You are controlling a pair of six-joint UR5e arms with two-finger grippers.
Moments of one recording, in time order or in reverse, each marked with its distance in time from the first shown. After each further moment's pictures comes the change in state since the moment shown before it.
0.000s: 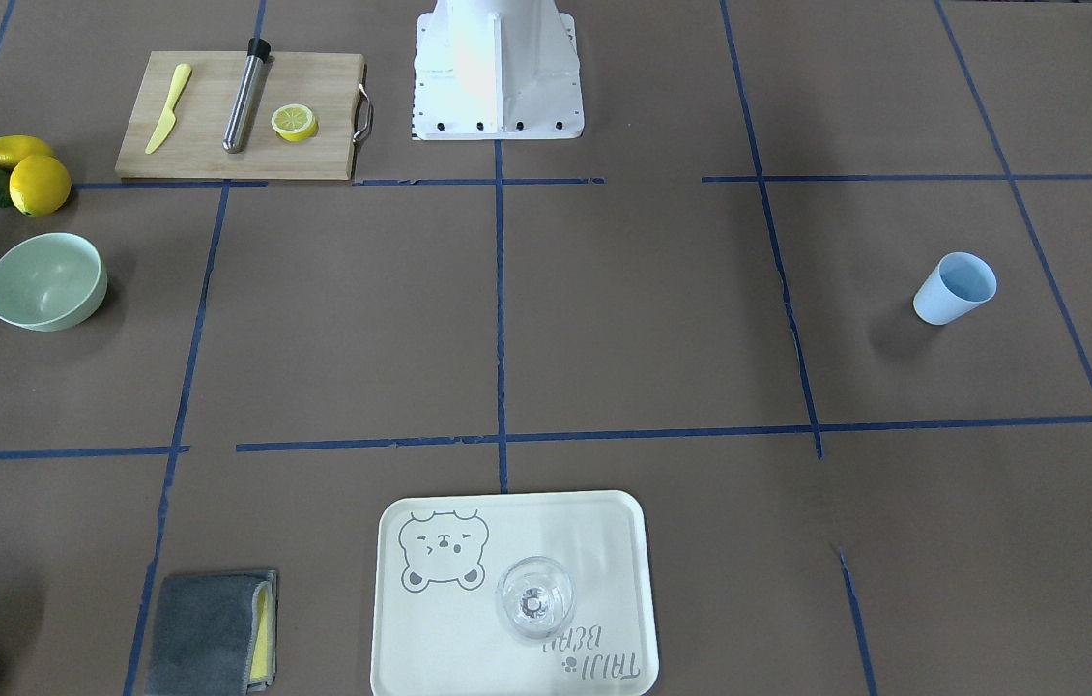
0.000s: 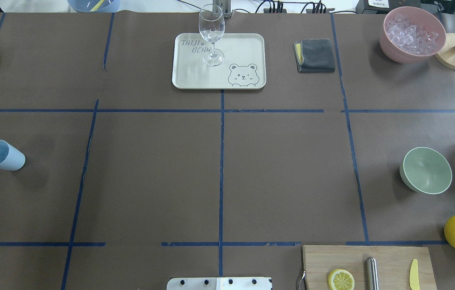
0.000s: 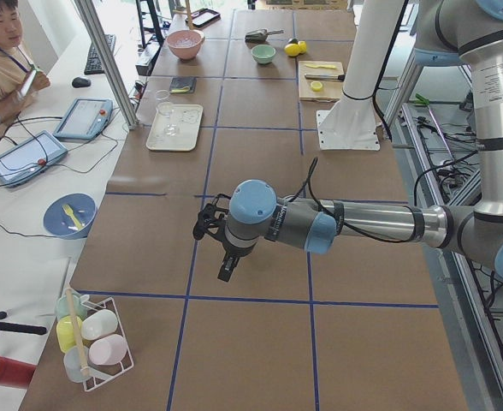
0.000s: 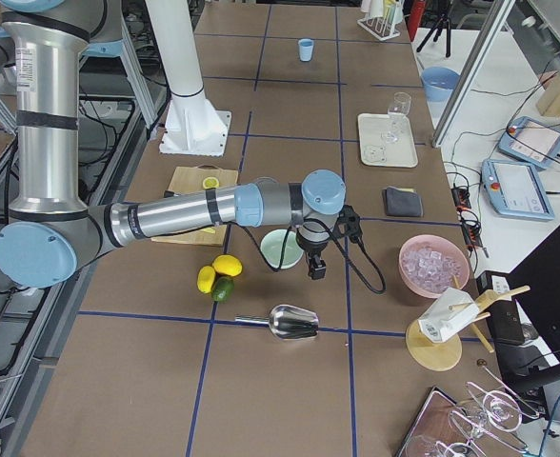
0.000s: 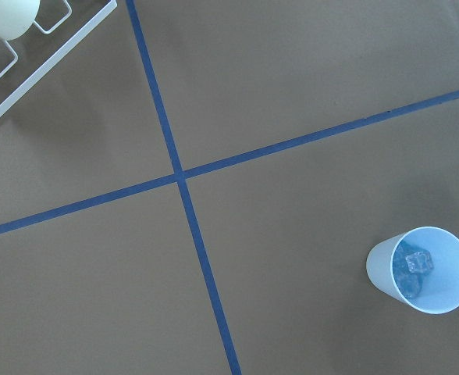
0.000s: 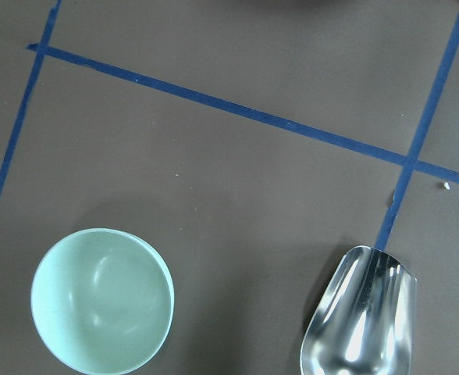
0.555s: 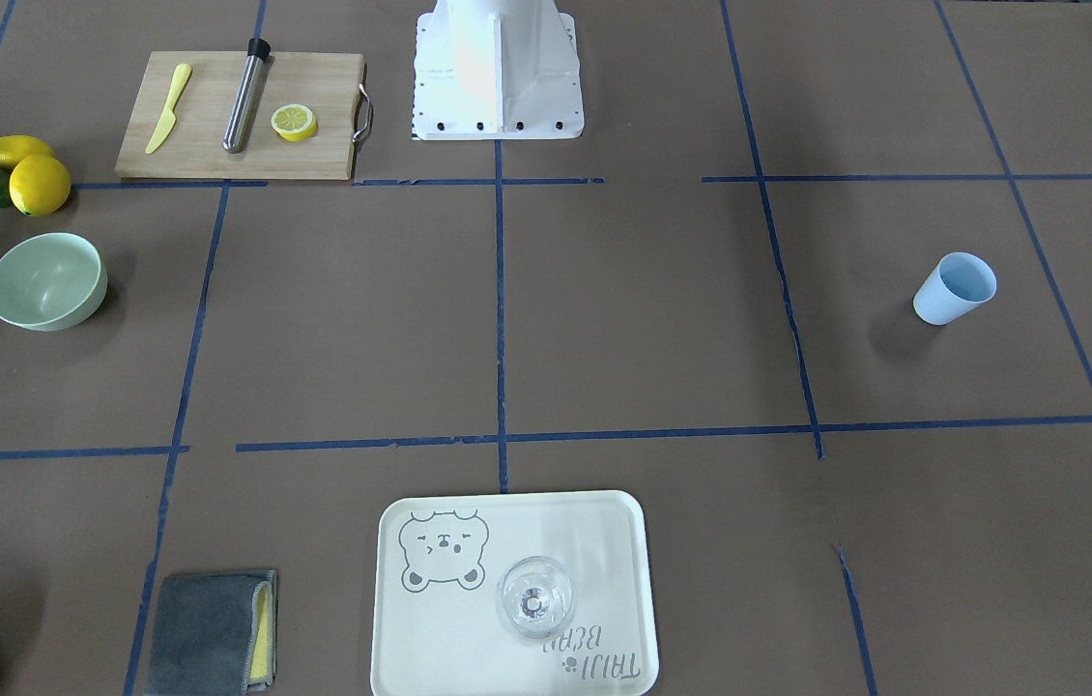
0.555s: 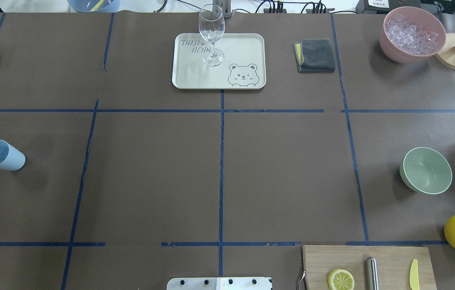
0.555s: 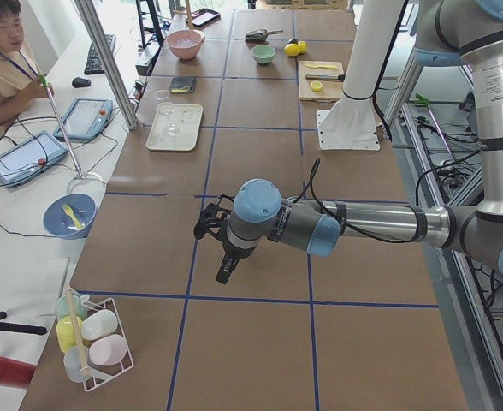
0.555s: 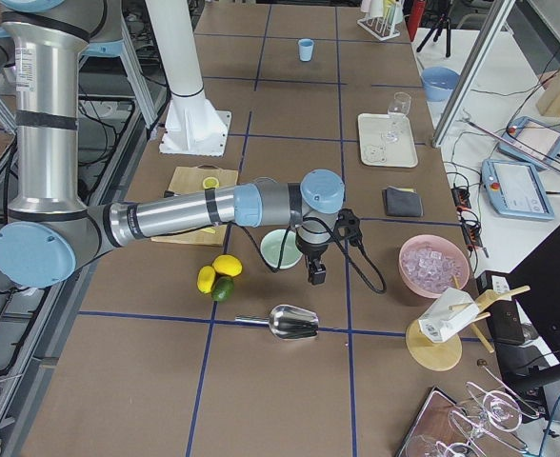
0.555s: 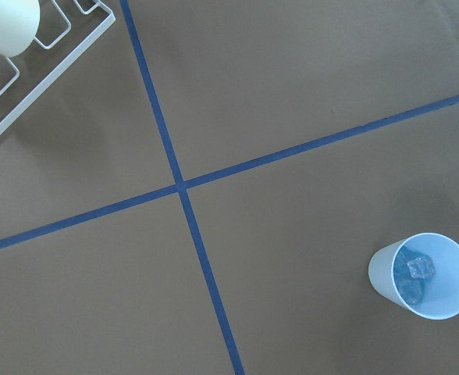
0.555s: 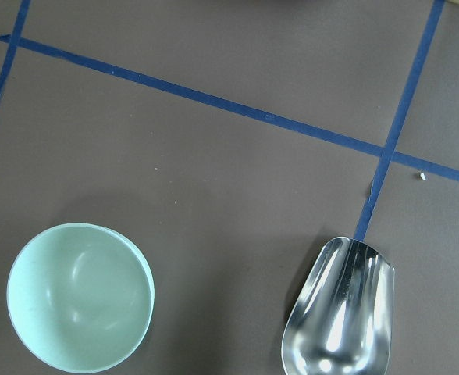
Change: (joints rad) left arm -0.004 0.017 0.001 -0.052 0.044 0.024; right arm 0.001 -0.008 0.002 -0.002 -0.024 0.009
